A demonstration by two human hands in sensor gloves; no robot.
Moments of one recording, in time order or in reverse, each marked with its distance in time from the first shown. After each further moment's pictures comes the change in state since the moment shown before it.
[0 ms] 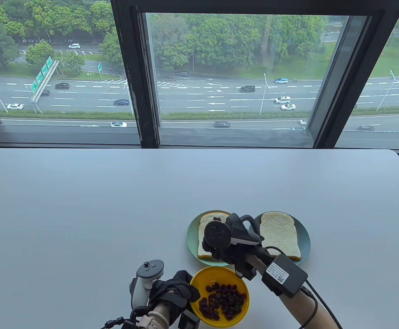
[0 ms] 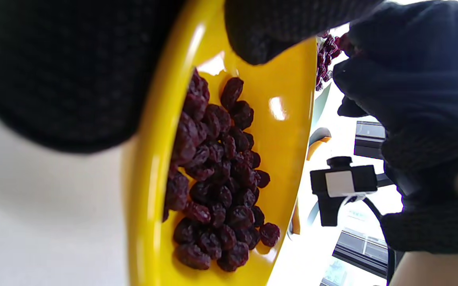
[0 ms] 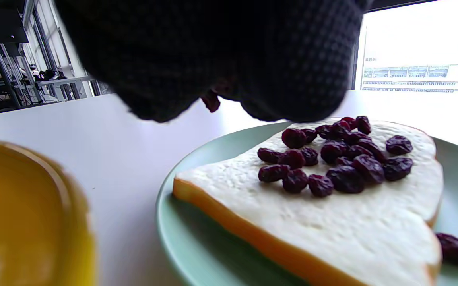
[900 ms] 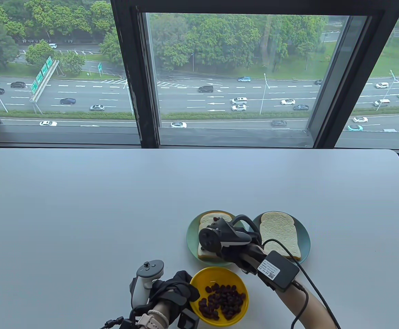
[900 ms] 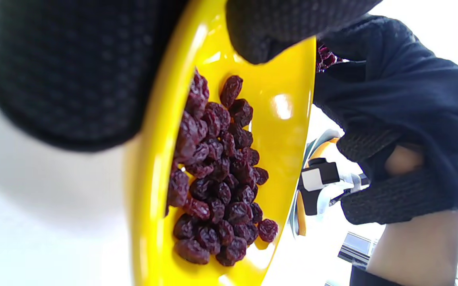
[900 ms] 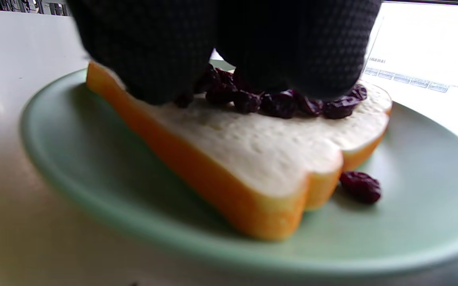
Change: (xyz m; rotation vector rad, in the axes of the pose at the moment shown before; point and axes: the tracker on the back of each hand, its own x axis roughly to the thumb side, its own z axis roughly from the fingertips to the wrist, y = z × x) left_hand -0.004 0.001 -0.003 -0.009 0.031 0.009; right_hand -0.013 0.031 -0.005 0.080 -0.010 0.223
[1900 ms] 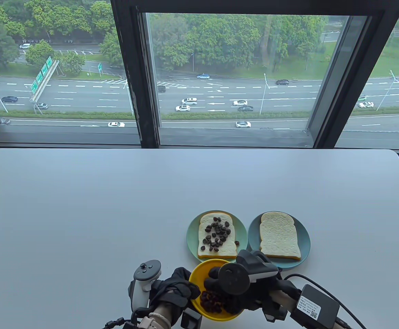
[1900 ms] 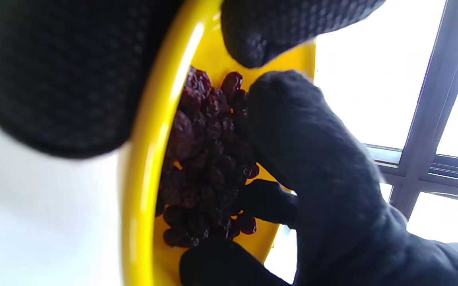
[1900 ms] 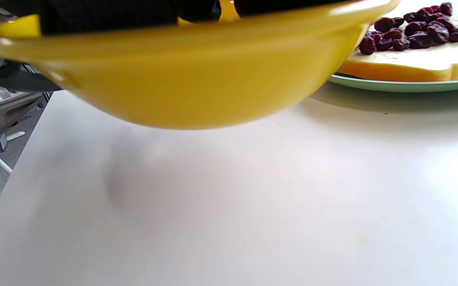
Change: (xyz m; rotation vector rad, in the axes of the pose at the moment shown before) left_hand 0.005 -0.003 0.008 0.063 -0.091 0.062; right_hand 0.048 -0.007 0.103 0.165 -0.290 -0.199
